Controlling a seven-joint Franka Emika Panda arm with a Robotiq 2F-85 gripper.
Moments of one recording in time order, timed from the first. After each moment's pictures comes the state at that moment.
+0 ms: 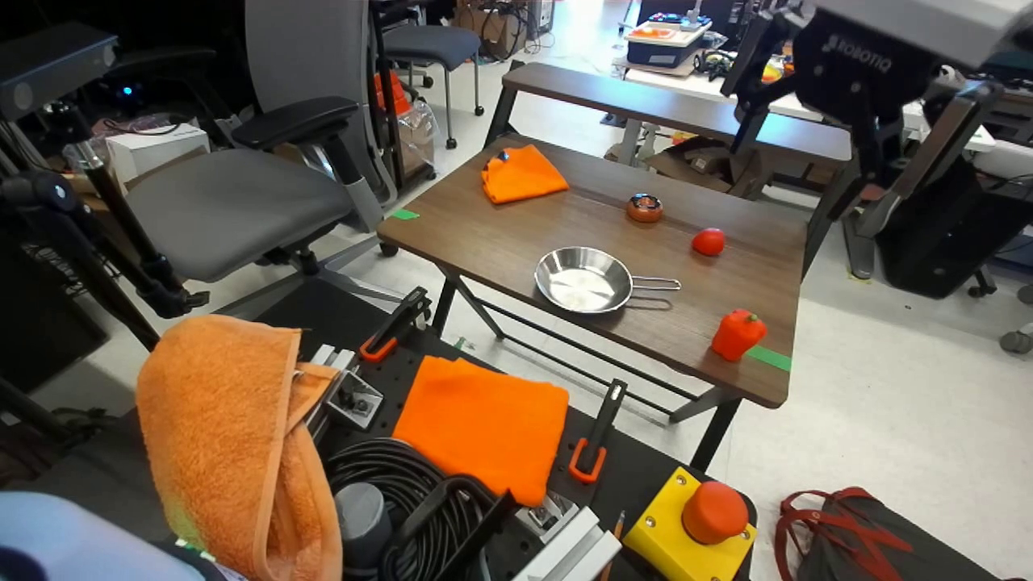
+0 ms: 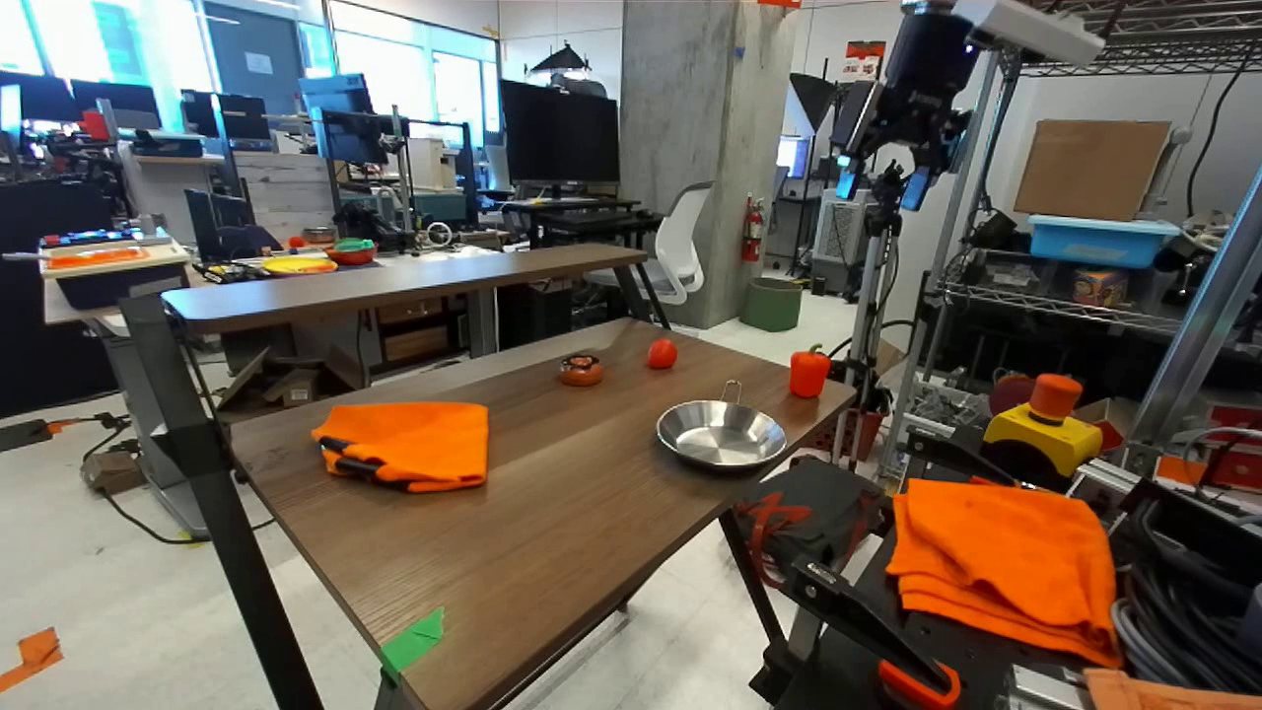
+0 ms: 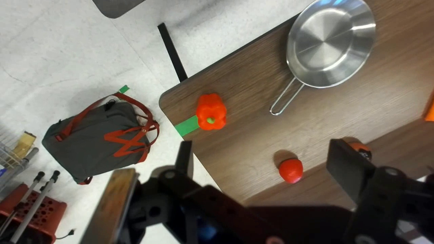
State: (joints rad) arm -0.18 -0.14 -0.20 -2.46 0.07 2.46 0.03
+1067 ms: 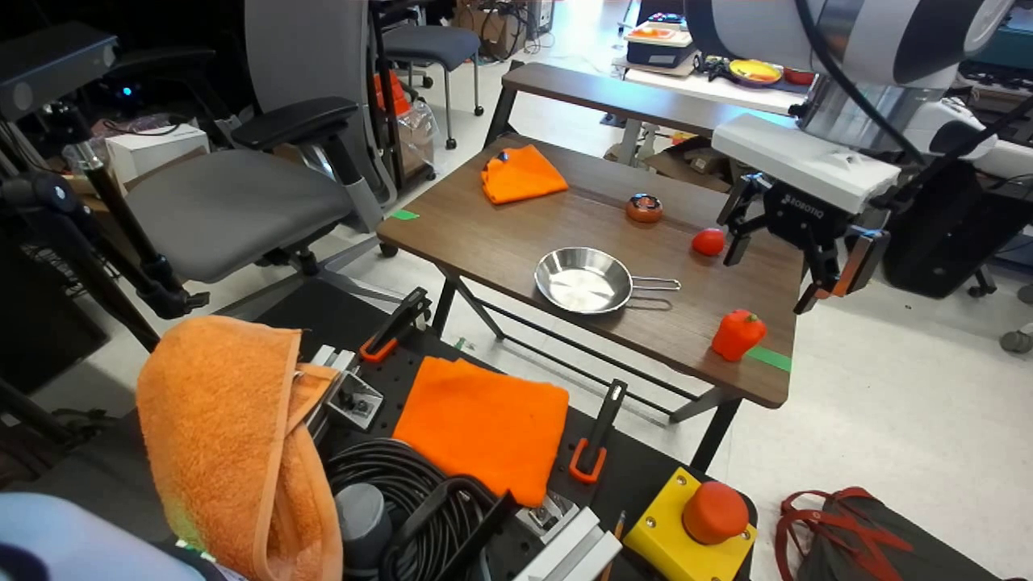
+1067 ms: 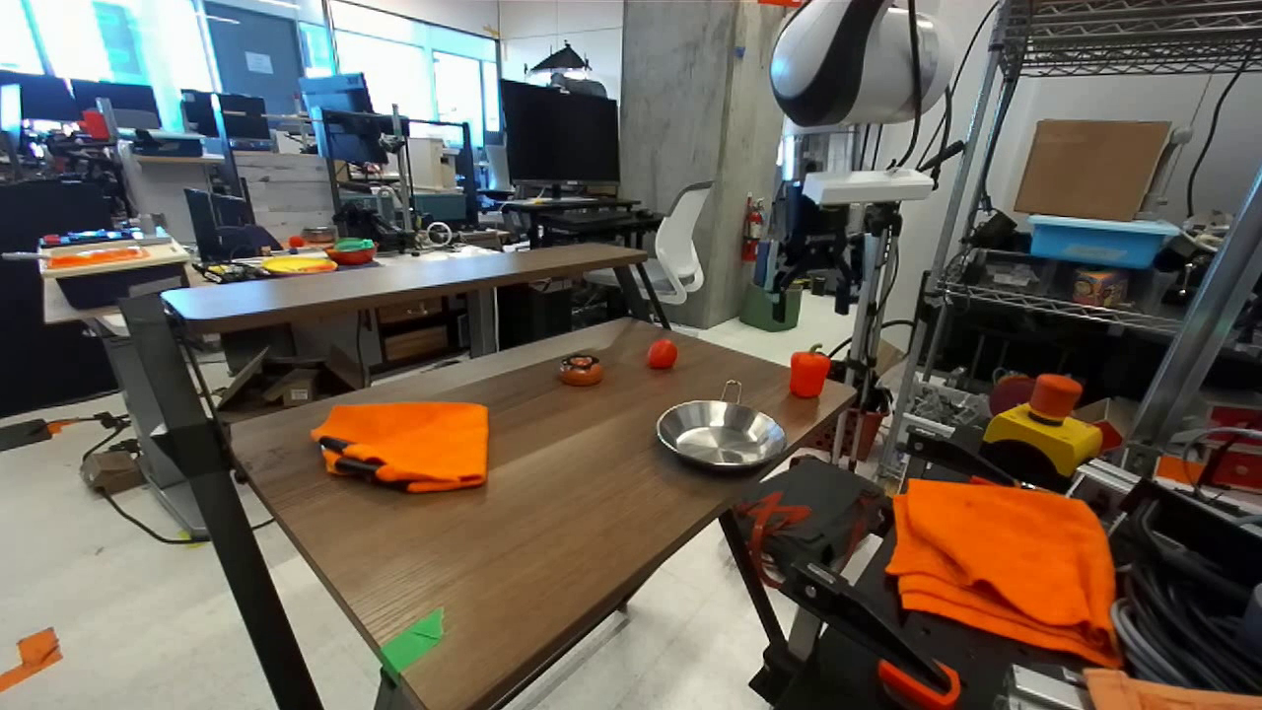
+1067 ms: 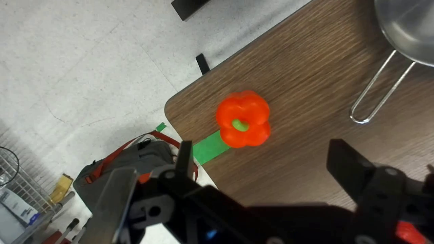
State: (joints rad) arm -0.17 0.46 -0.19 -2.04 0.00 2.40 0.20
